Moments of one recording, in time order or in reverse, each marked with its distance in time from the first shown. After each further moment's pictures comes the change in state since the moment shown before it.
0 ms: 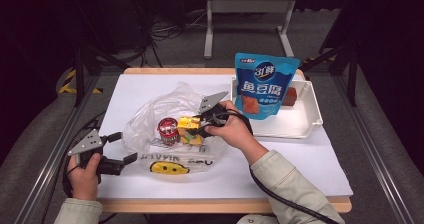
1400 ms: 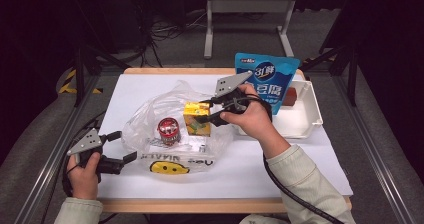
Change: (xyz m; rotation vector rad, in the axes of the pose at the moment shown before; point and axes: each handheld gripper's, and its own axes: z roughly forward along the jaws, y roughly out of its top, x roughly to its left) left arm 0.000 0.002 -0.001 -0.010 0.008 0.000; right arm 0.010 0.043 -0.083 -0.116 0.028 -0.049
